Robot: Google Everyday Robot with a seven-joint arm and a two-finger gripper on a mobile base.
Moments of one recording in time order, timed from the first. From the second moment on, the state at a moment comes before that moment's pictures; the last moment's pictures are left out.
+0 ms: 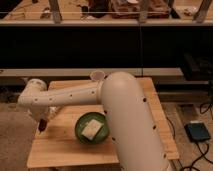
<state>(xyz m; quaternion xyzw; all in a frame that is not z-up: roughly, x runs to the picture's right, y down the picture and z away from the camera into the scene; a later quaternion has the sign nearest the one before) -0.351 0.150 0.778 -0.12 -0.29 -0.67 0.68</state>
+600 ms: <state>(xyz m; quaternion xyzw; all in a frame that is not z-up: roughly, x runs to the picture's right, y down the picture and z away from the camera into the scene) -0.321 0.206 0.801 -0.17 -0.32 -0.65 0.67</state>
